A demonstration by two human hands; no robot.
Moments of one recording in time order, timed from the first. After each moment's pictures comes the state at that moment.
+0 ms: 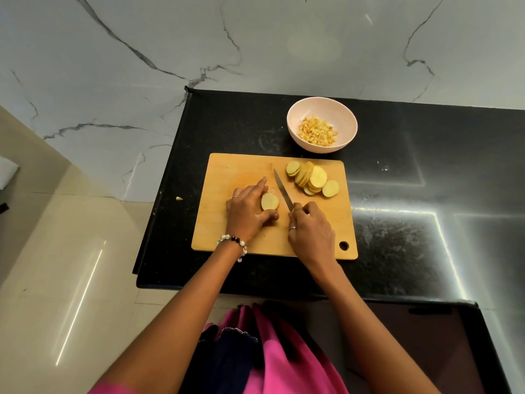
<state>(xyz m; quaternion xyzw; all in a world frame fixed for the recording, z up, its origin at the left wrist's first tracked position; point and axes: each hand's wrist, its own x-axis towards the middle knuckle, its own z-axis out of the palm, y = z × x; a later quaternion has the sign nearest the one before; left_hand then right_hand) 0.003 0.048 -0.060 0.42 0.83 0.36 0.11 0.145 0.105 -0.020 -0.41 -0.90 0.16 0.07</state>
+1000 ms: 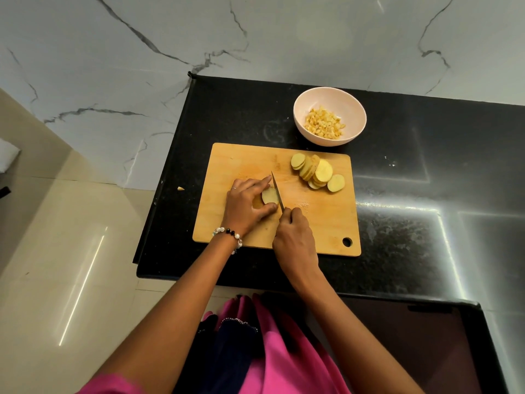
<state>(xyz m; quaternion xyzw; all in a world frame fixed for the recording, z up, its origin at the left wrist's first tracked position) -0.005 0.040 -0.060 0.46 0.81 0.36 0.09 0.128 0.064 -0.027 -0.40 -0.90 0.16 0.04</state>
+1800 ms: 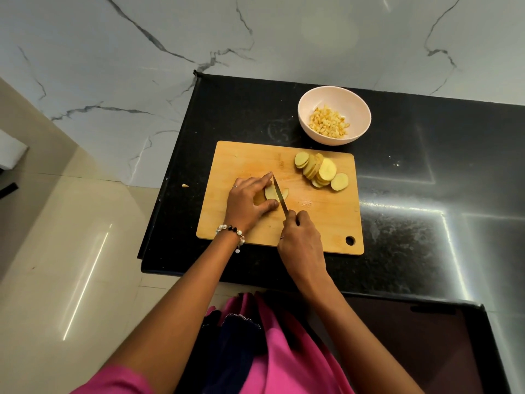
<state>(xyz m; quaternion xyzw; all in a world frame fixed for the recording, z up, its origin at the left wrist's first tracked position) -0.006 0.037 -0.061 0.44 0.80 0.39 0.09 0.141 0.063 -0.014 -0.39 -0.90 0.18 0.02</state>
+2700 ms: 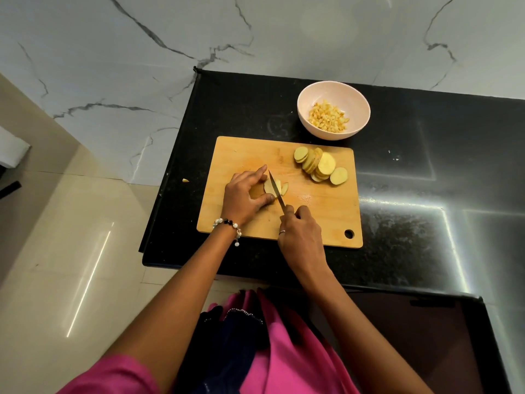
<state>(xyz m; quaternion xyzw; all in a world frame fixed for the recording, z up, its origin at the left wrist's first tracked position) -0.009 0.033 -0.060 0.43 0.80 0.41 0.10 0.145 0.064 -0.013 -0.38 -0.90 0.19 0.01</state>
